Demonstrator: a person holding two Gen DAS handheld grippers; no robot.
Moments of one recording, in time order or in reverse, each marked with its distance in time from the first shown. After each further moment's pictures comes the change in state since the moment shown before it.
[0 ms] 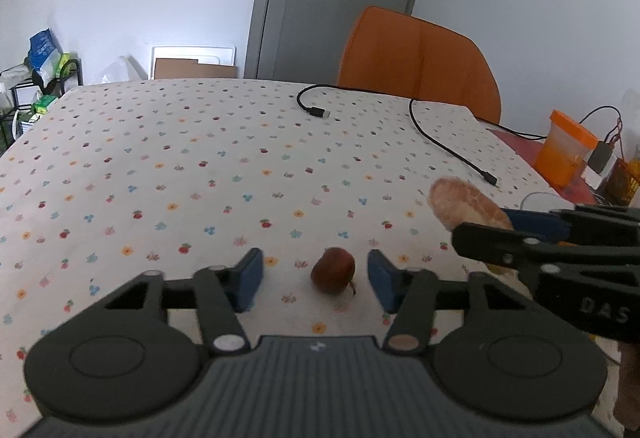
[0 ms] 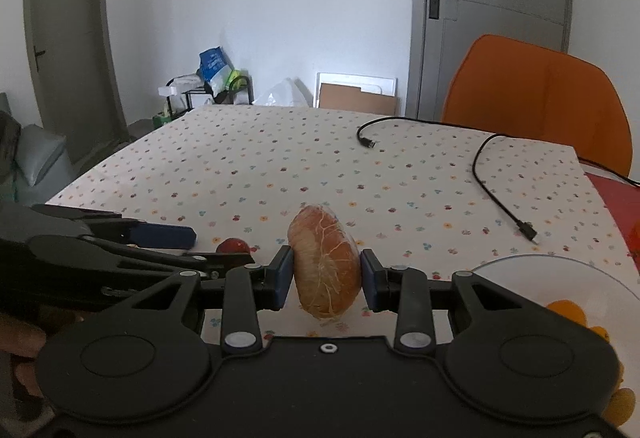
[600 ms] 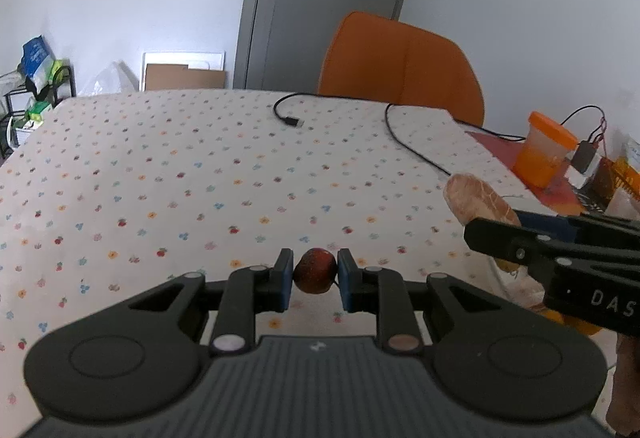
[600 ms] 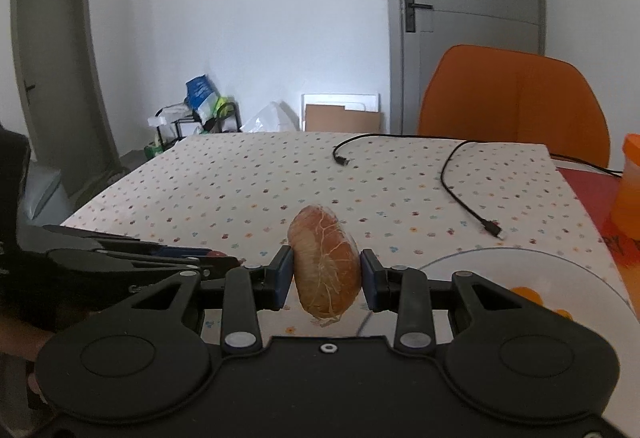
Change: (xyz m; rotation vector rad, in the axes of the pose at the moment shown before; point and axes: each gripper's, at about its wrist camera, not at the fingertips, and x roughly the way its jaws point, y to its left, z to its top) left arm -0.022 -0.025 0.005 0.018 -0.010 -0.026; right arm -0.033 -0.018 -0.006 0.077 -0.064 -0.020
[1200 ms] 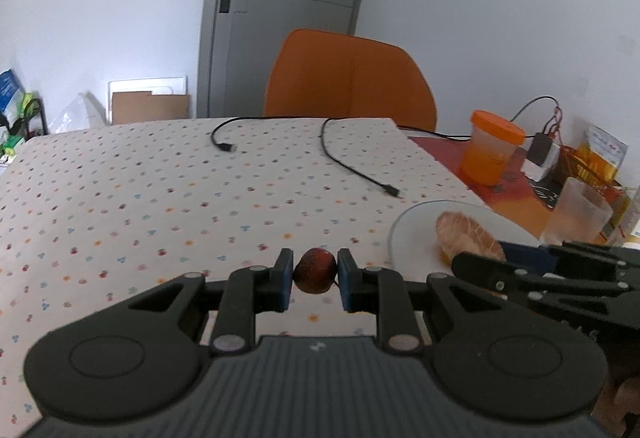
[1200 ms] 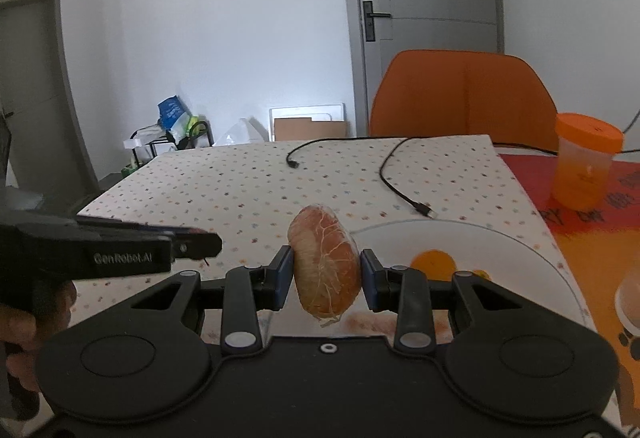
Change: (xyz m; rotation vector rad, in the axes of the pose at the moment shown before) left arm -0.019 -0.057 0.003 0.085 -0.040 -0.074; right arm -0.048 -0.036 -0.022 0.069 -0.038 -0.074
